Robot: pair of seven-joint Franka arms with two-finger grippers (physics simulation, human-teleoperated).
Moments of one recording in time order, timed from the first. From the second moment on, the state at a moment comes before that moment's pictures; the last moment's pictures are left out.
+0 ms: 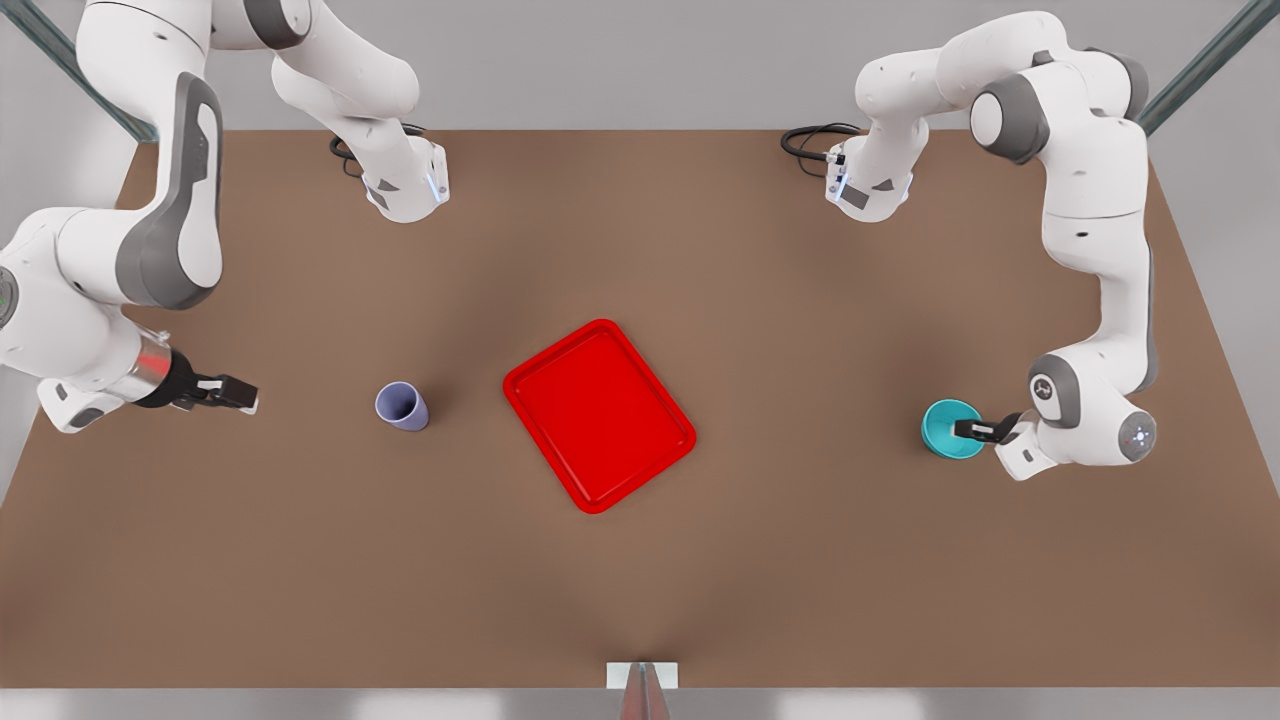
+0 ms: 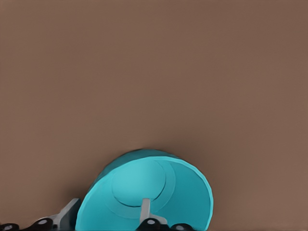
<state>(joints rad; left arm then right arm) 0.17 0.65 0.06 -1.74 -0.19 2.05 0.49 -0.13 0.25 0.07 -1.48 0.02 1.69 -0.01</state>
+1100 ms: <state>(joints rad) -0.54 0.57 0.05 -1.58 -0.41 2.09 -0.55 -0.13 0.25 0.07 -1.48 0.02 1.69 -0.01</state>
